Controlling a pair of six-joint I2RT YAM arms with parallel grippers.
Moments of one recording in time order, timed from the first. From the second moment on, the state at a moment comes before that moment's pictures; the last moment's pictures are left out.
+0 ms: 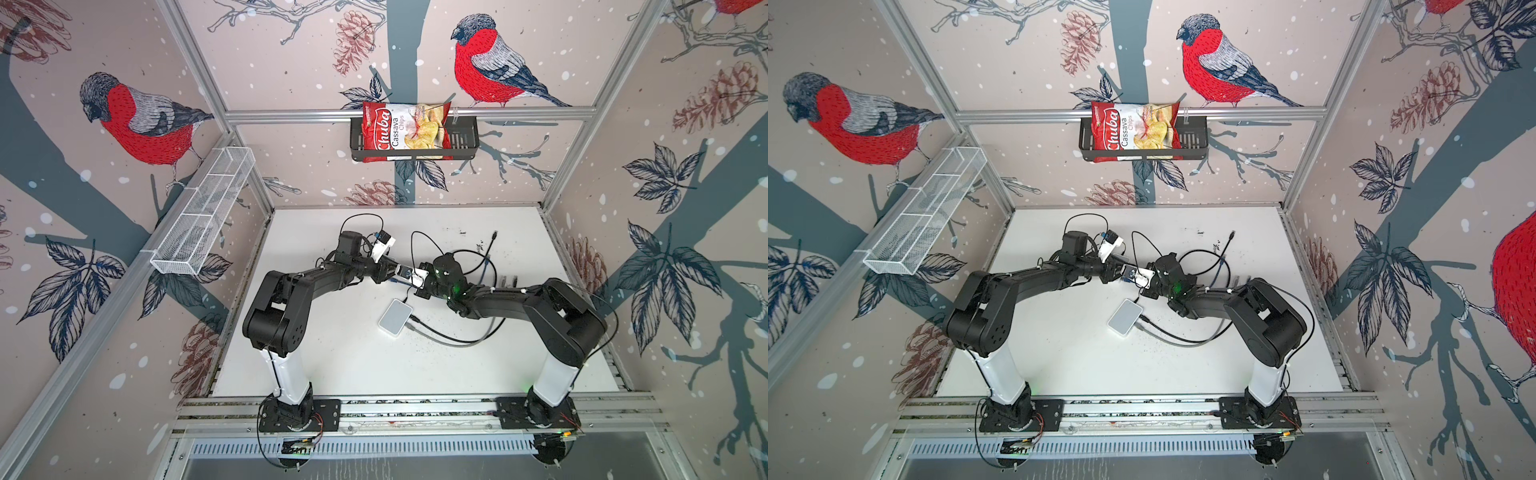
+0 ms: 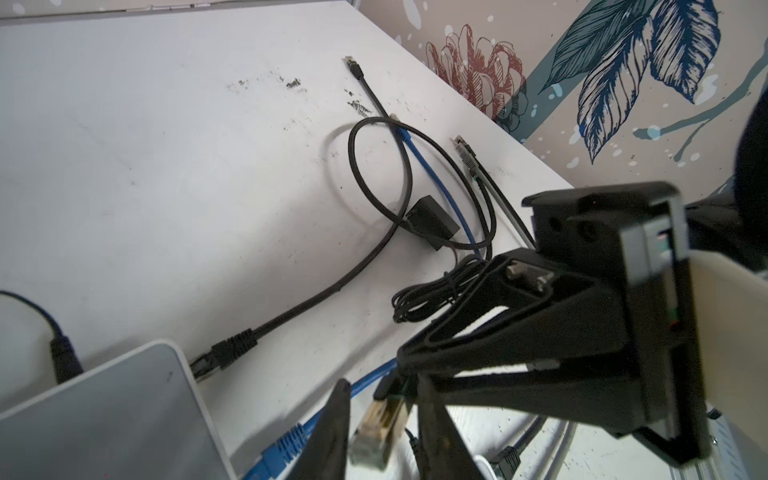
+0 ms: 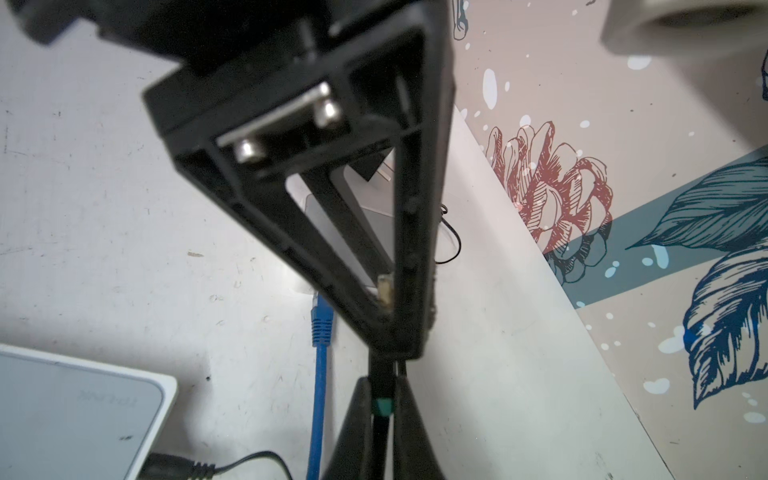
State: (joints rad) left arm -0.32 1.83 1.03 0.14 0.88 0.09; right arm 0.75 1.79 0.85 0.49 -0.14 -0.70
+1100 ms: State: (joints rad) left arm -0.41 1.60 0.86 0.14 0.72 0.46; right arm 0.57 1.81 1.17 -0.15 -0.62 -0.74
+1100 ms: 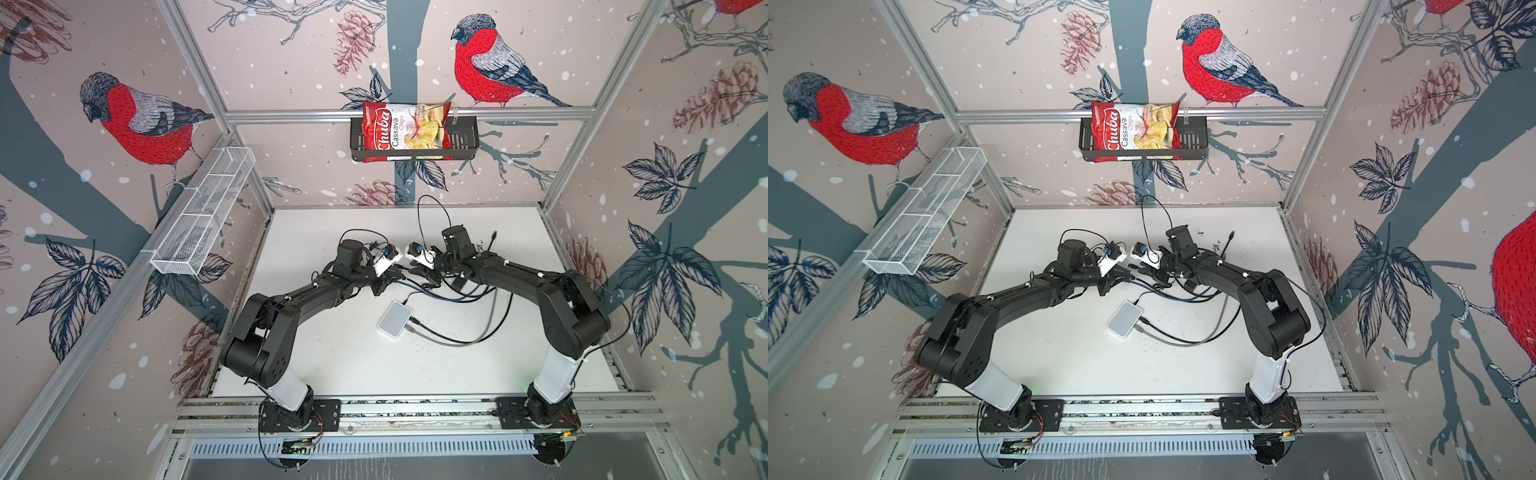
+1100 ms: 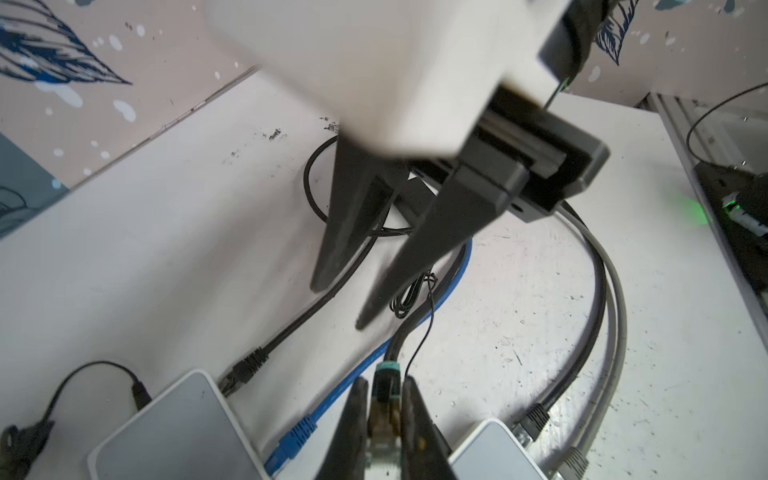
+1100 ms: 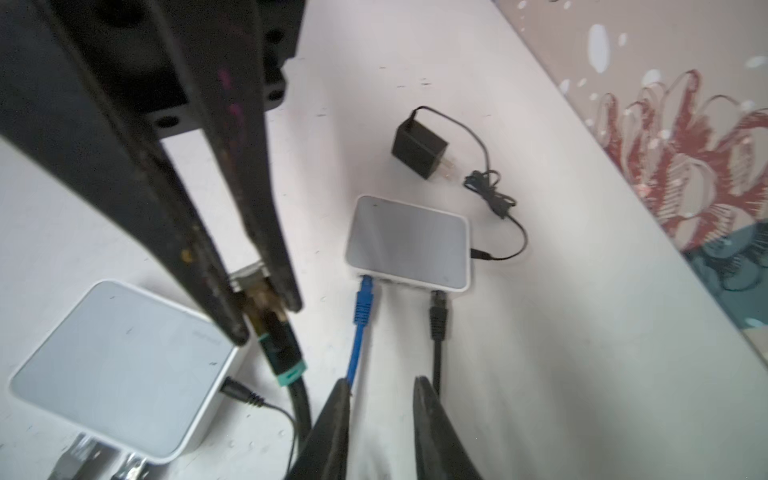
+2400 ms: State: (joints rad) left arm -0.44 1.49 0.68 0.25 0.66 0.77; right arm 0.61 1.90 1.22 -0.25 -0.84 -0.91
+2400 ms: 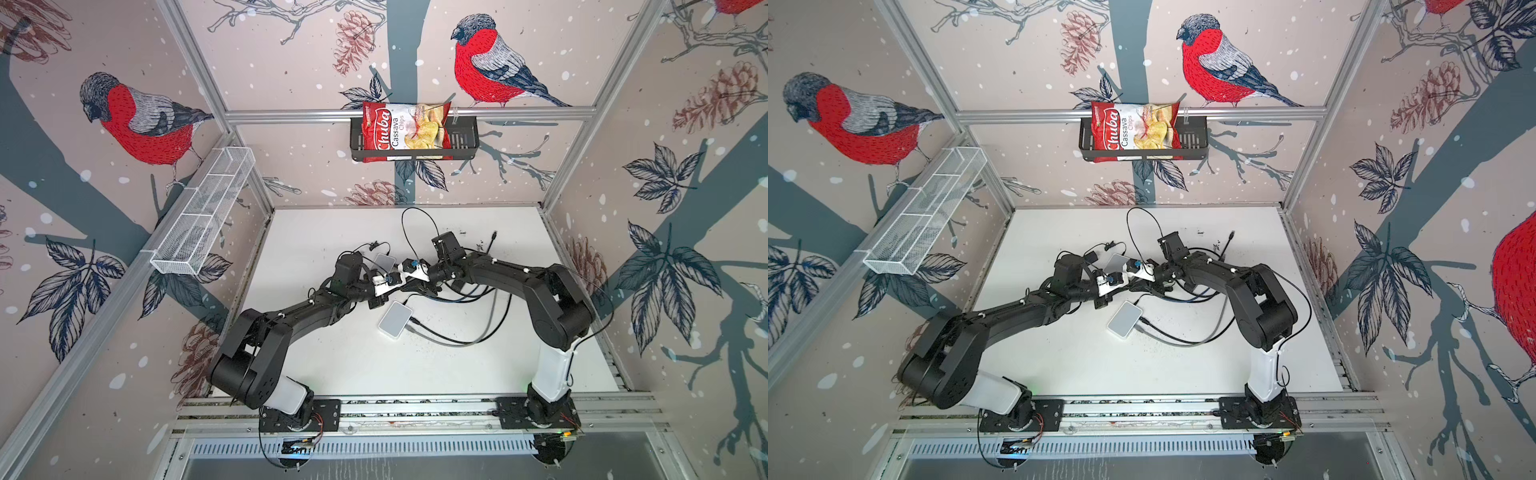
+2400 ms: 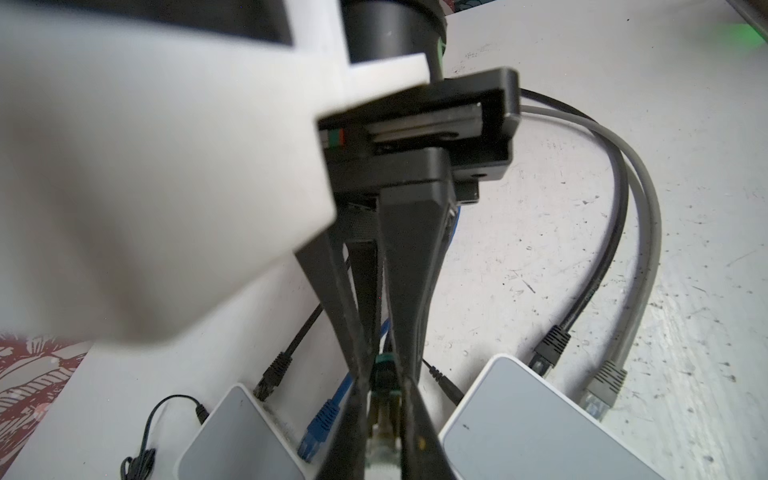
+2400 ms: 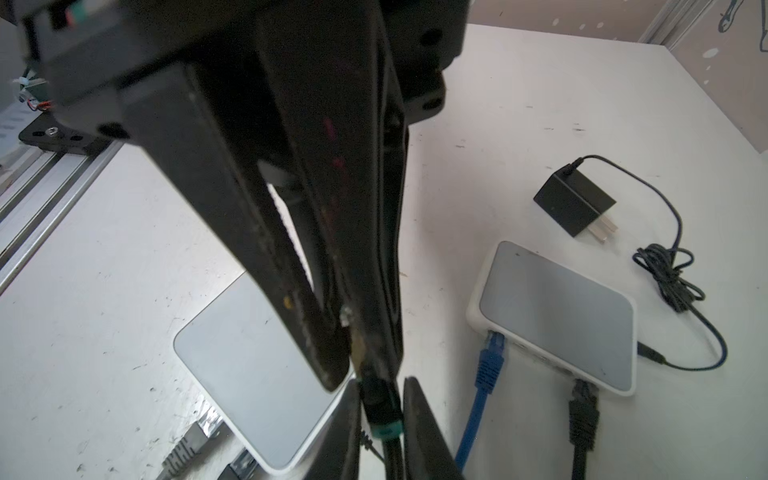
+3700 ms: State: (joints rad) left arm -0.28 1.74 0.90 0.17 0.42 -0.14; right arm 0.72 2.09 1.37 -0.20 -0.10 -0.47
